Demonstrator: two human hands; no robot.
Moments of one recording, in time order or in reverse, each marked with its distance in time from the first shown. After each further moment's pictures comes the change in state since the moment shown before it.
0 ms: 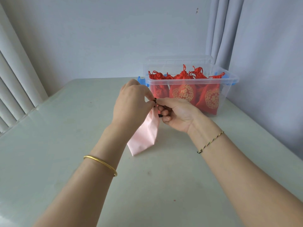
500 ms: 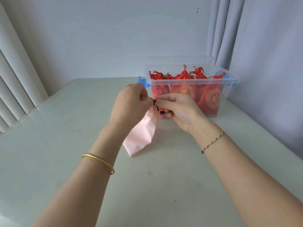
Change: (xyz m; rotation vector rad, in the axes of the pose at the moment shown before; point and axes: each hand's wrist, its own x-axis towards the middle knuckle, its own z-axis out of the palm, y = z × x) left_hand 0.004 -0.011 0.003 -0.124 0.035 -0.063; right_hand 0.004 0.002 -0.005 -0.329 0.048 -0.261
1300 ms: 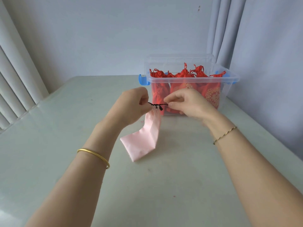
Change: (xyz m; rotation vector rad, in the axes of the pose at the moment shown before) left_hand -0.001 -0.008 -0.005 0.022 -0.262 0.034; right_hand 0.000 -0.013 -0.028 -0.750 -0.037 -0.186
